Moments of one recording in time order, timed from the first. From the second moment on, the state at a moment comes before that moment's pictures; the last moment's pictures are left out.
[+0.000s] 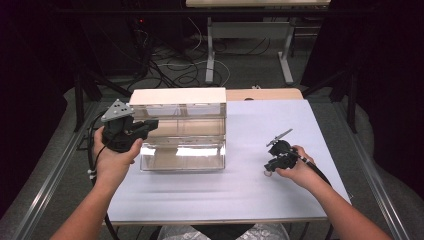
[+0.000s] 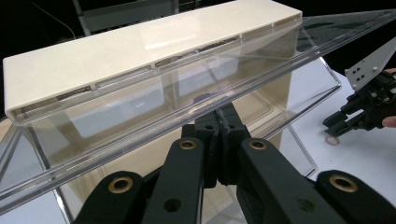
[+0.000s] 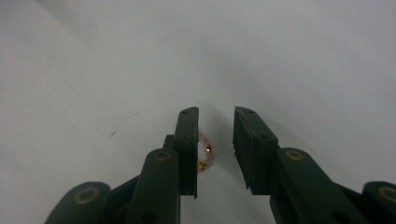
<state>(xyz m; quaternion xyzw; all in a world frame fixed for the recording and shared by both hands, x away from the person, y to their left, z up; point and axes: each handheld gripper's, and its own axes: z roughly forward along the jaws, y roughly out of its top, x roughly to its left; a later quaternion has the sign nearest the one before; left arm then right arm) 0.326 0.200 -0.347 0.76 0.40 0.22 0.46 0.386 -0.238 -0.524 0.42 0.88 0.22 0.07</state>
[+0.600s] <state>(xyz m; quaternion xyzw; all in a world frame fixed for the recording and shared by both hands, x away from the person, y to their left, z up) 0.326 0.200 -0.348 0.76 0.40 0.22 0.46 0.386 -0.238 -0.532 0.41 0.89 0.21 0.06</state>
